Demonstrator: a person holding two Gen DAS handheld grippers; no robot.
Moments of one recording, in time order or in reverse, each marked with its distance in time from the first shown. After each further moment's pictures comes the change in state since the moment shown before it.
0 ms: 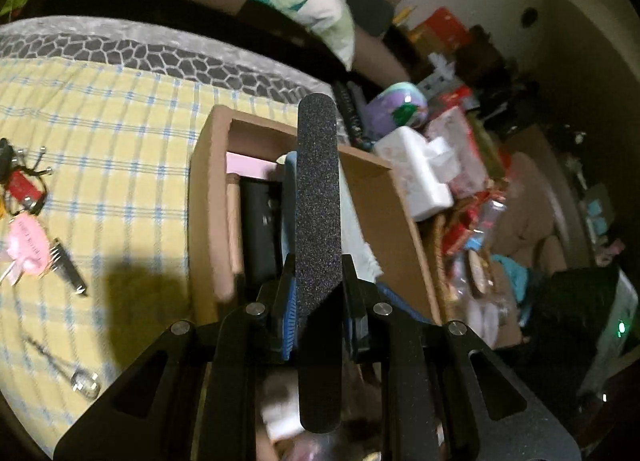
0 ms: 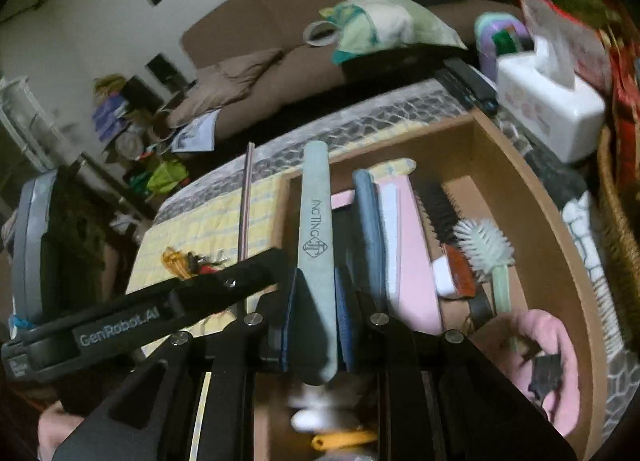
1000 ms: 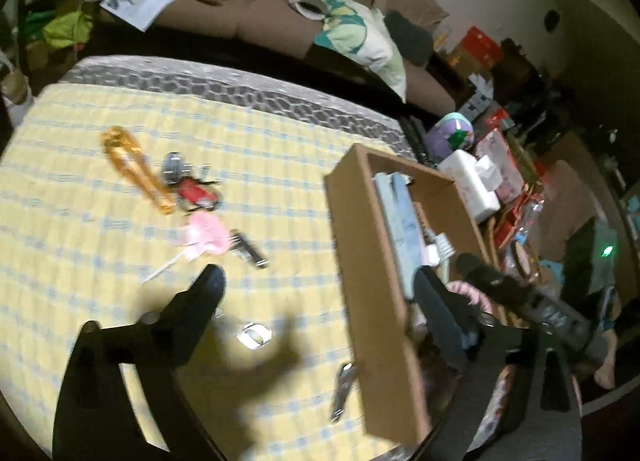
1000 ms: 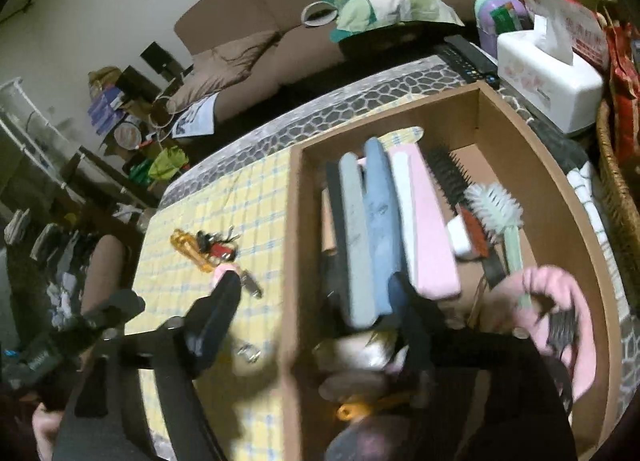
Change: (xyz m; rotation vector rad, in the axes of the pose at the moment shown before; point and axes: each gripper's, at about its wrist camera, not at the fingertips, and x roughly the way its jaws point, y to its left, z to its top) left arm -0.145 0.065 -0.045 0.047 -0.133 0.219; right arm -0.022 0.027 -0.019 0.012 0.075 -0.005
